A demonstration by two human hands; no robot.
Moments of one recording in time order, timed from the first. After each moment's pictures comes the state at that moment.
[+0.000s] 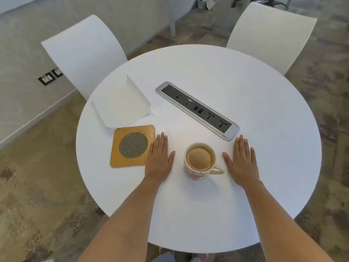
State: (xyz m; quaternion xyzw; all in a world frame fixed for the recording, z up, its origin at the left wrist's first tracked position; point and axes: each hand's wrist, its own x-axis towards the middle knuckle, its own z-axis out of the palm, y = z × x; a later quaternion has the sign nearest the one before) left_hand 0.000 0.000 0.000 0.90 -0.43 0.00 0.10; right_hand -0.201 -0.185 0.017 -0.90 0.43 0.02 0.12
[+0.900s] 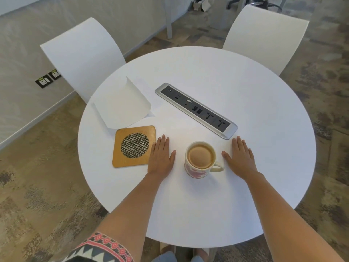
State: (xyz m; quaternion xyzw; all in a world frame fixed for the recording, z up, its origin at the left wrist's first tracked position) left_hand -0.002 -0.004 0.014 0.90 -0.41 -0.07 0.13; right_hand -0.193 -0.192 0.034 -0.87 0.44 0.05 0.20
